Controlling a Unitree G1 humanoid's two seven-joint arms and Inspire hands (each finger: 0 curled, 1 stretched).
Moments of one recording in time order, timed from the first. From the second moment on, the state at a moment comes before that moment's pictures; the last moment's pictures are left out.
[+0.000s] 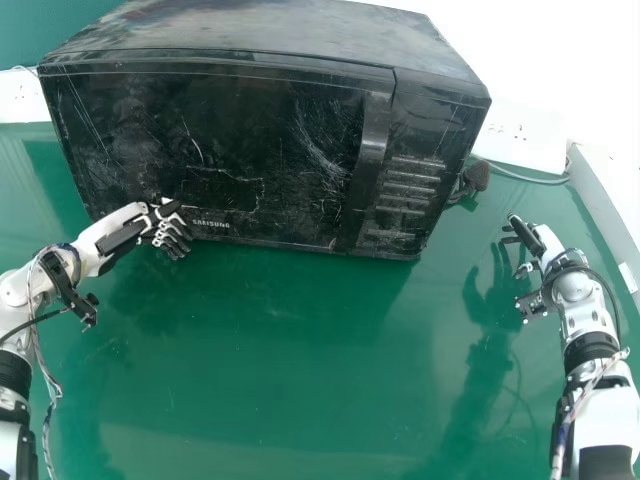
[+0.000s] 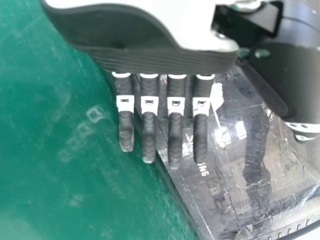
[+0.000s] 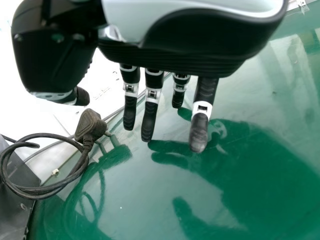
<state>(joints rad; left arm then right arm) -0.93 0.64 0.02 0.94 -0.05 -0.38 -0.75 -1.07 -0.74 -0.03 1.30 -0.24 0.03 0.19</state>
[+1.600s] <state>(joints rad) -0.87 0.58 0.19 0.78 -0.41 -0.05 -1.35 -1.07 -0.73 -0.05 1.30 -0.23 0.02 0.19</state>
